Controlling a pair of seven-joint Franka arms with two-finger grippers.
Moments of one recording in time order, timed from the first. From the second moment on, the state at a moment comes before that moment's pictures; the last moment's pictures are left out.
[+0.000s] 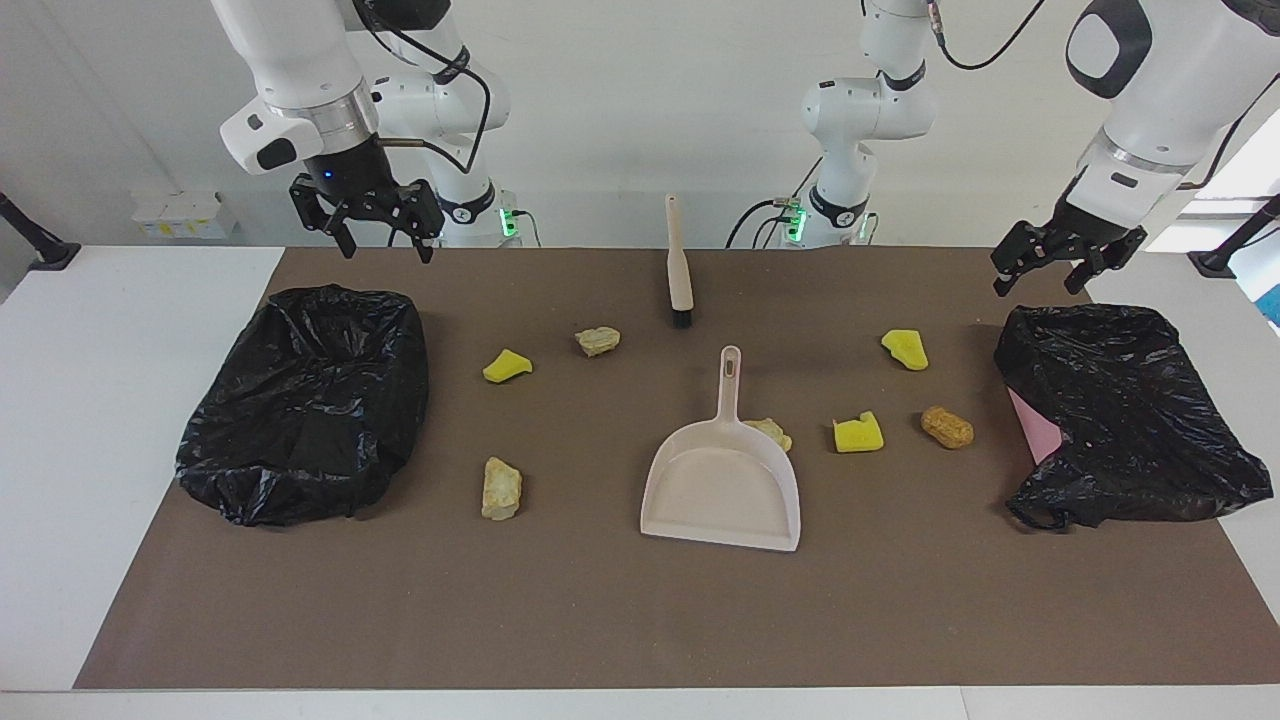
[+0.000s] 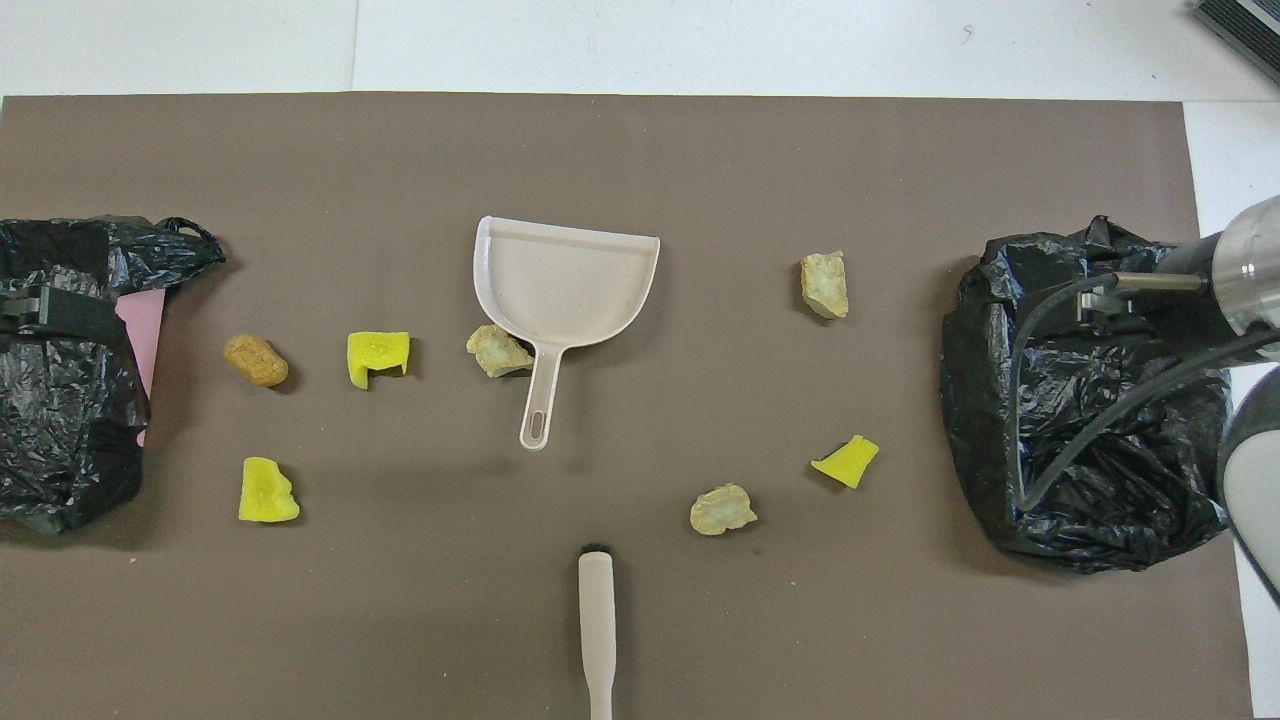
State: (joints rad) left arm -0.09 -0.04 0.10 -1.67 -0.01 1.66 0.03; right arm 0.07 -0.02 0.05 -1.54 0.01 1.54 0.23
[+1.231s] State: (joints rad) left arm -0.09 -0.04 0.10 -1.67 -0.01 1.66 0.03; right arm 0.07 -0.02 0.05 -1.54 0.01 1.51 0.23
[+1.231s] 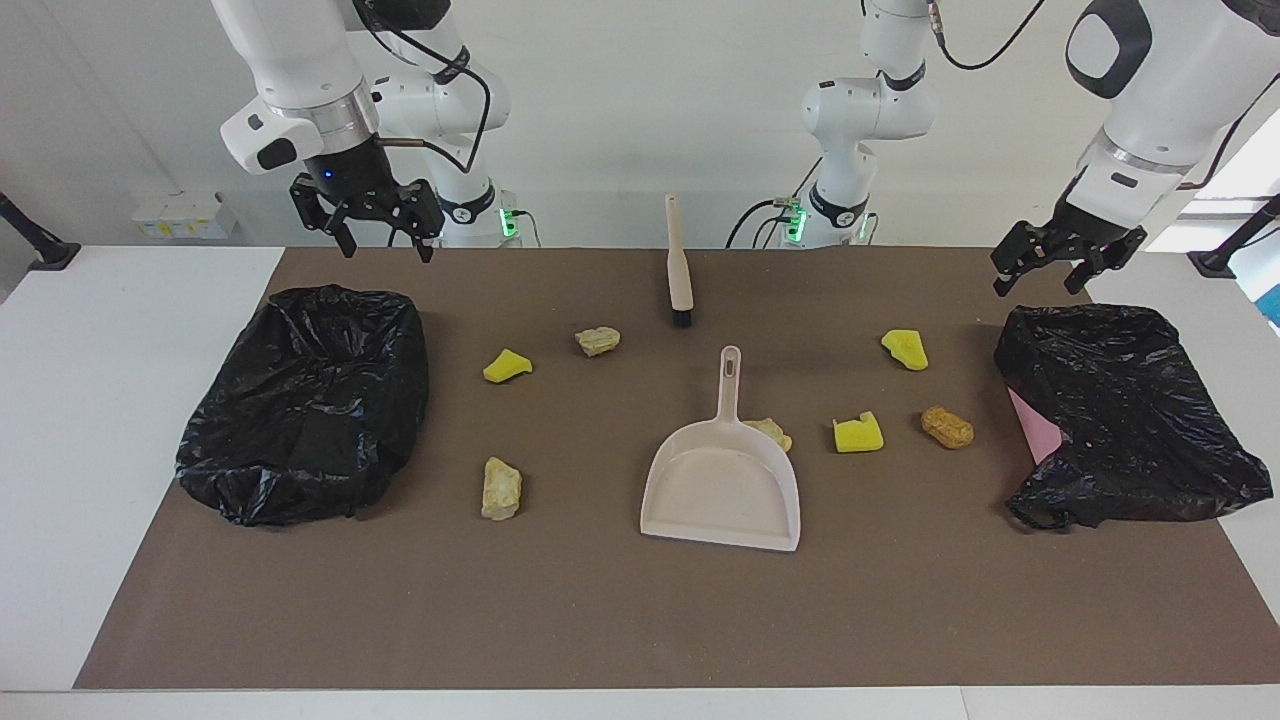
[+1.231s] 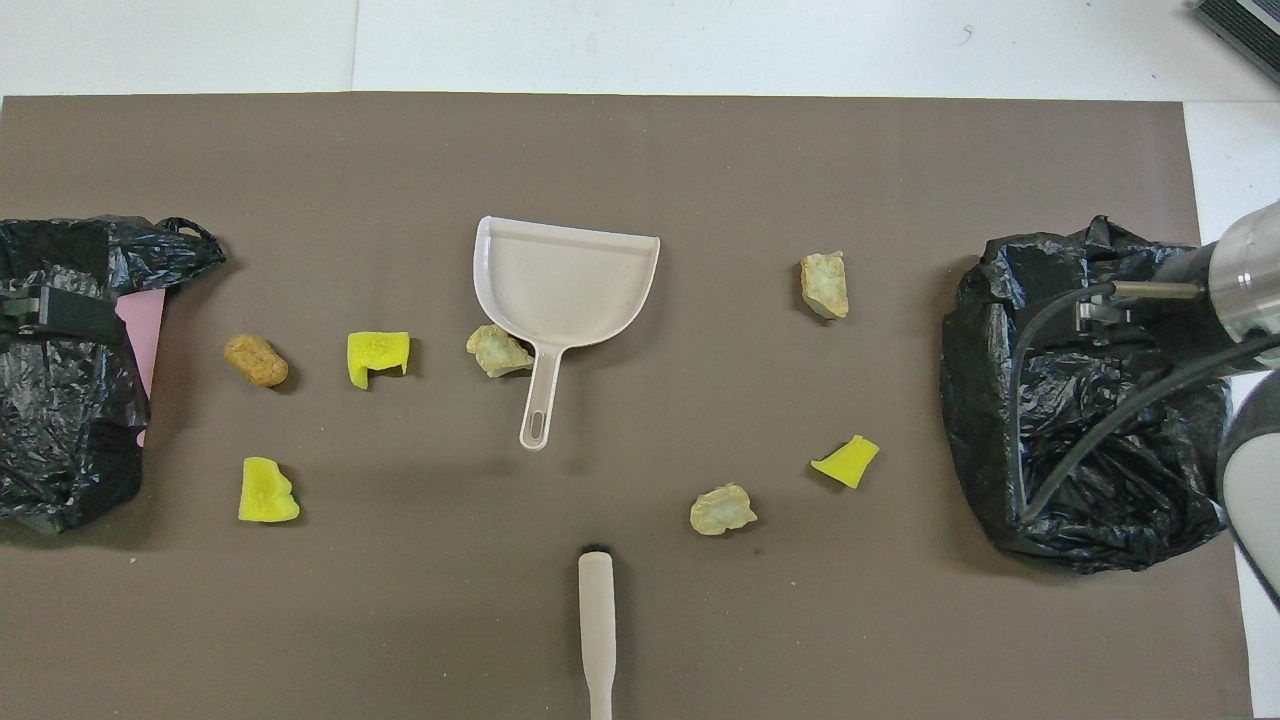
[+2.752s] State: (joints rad) left arm -0.09 -0.04 0.10 -1.67 -0.01 1.66 0.03; right arm 0.31 0.11 0.07 -1.66 0.01 1.84 0.51
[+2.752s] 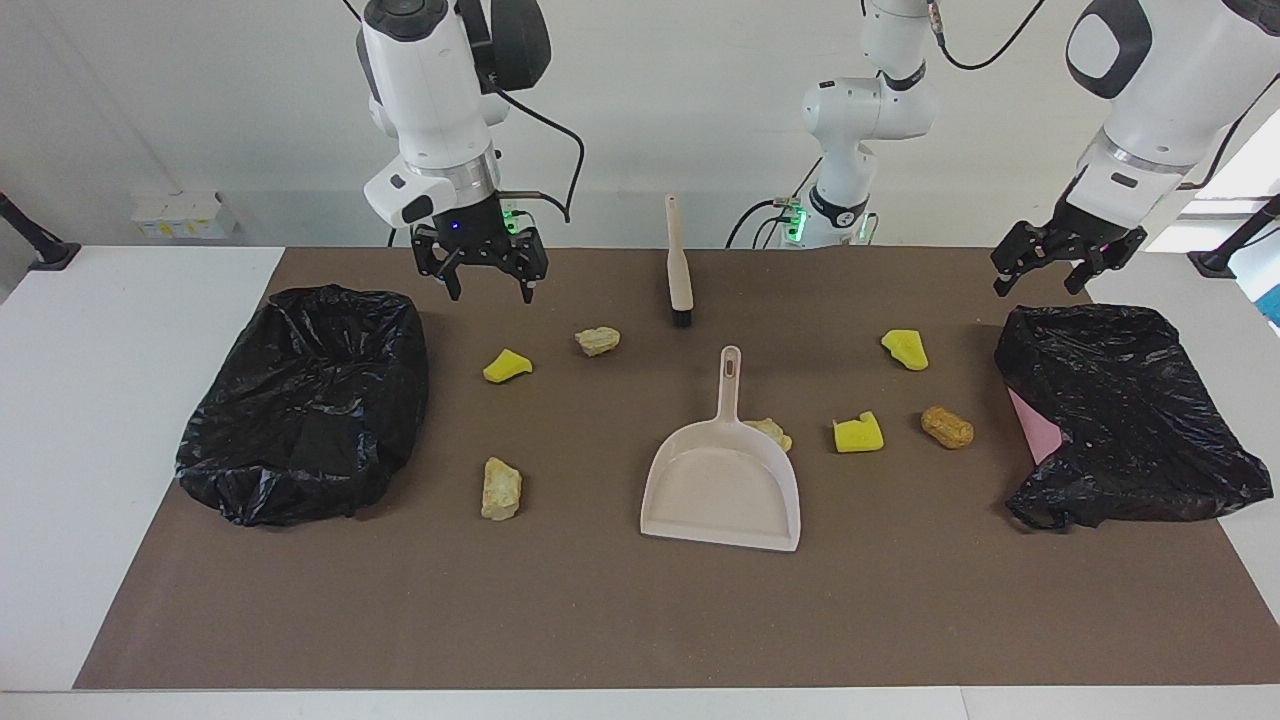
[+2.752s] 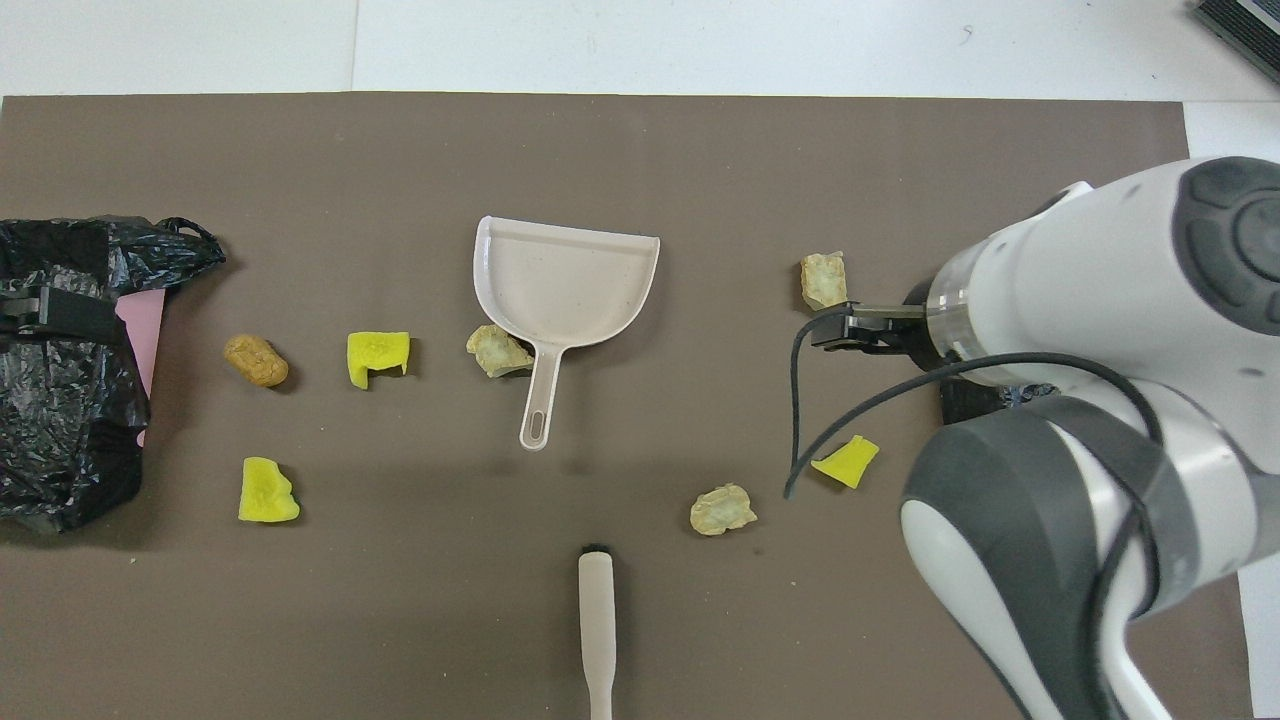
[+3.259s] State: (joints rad) left arm -0.09 -0.04 0.10 -1.67 -0.01 1.66 0.03; right arm 0.47 0.39 0.07 -1.43 0.00 1.89 0.70
